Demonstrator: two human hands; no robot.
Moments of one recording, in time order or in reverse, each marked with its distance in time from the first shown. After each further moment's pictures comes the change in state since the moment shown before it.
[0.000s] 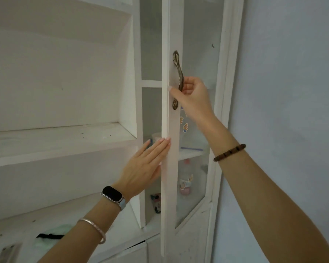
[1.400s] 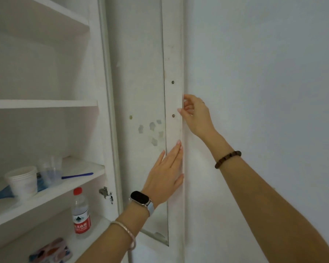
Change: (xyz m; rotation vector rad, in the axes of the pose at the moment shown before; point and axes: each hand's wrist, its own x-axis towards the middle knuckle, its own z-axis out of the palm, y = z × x) left_hand 0.223 0.295 0.026 -0.526 0.147 0.264; right_hand -0.014 0.036 -0.338 -0.720 0.342 -0.075
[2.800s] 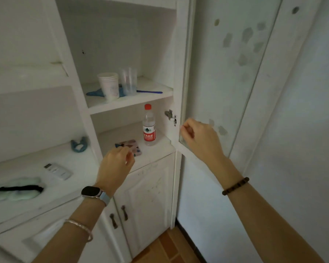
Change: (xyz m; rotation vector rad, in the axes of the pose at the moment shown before) left_hand -0.310 -0.082 -0.032 0.121 -0.106 -0.901; right_hand -0.231 0.014 0.174 -0.076 -0.484 -0.151
